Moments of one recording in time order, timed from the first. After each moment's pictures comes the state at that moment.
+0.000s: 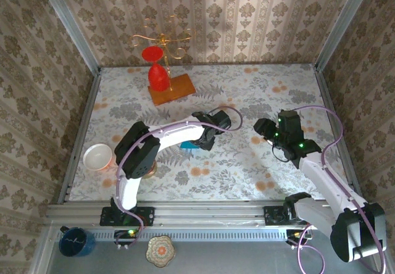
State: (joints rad) left arm -0.95 2.00 1.45 -0.88 -0.29 -0.43; right arm 0.19 0.99 0.63 -0.35 -0.08 0.84
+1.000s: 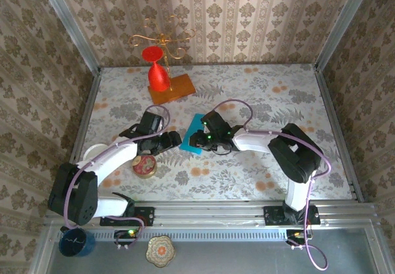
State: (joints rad) left arm -0.48 1.31 0.73 -0.44 0.26 -0.74; right arm 0.72 1.84 1.02 0.00 -0.32 0.92
